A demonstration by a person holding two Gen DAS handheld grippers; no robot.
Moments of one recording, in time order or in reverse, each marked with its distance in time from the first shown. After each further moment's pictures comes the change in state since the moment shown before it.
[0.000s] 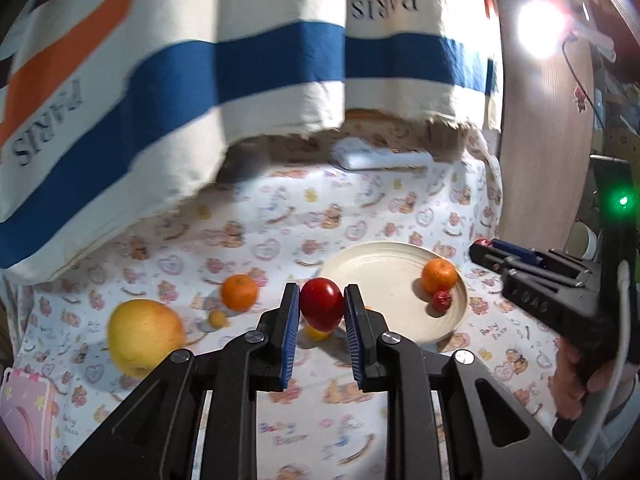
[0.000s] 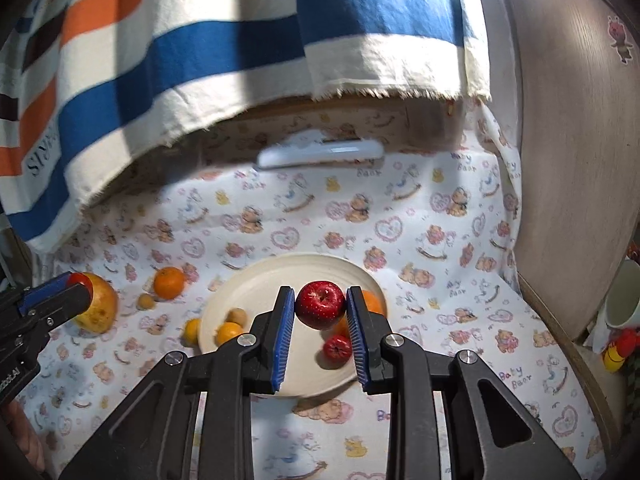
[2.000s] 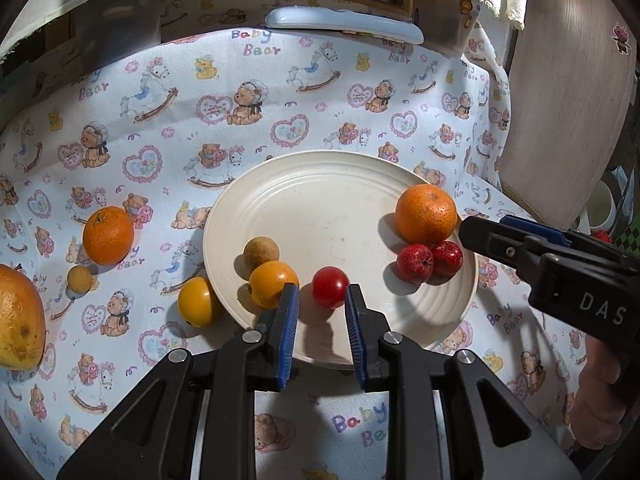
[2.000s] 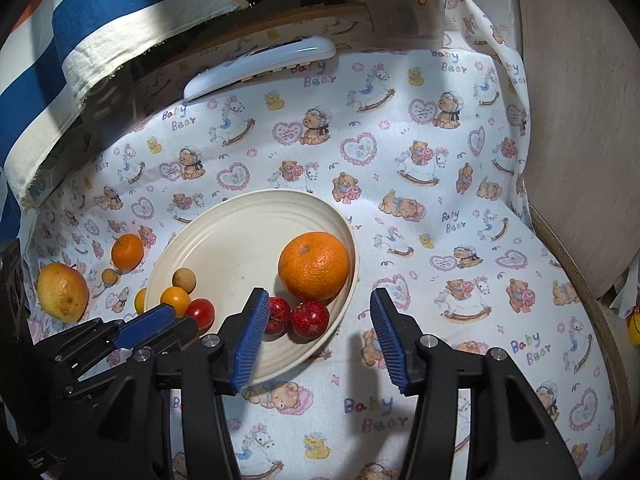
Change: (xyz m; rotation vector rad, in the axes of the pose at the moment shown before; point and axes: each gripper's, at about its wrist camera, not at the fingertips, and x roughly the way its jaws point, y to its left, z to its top) left arm 0.126 -0.049 -0.023 -0.022 0.280 -0.118; right arm 0.060 -0.044 -0.012 0.107 0.239 0.023
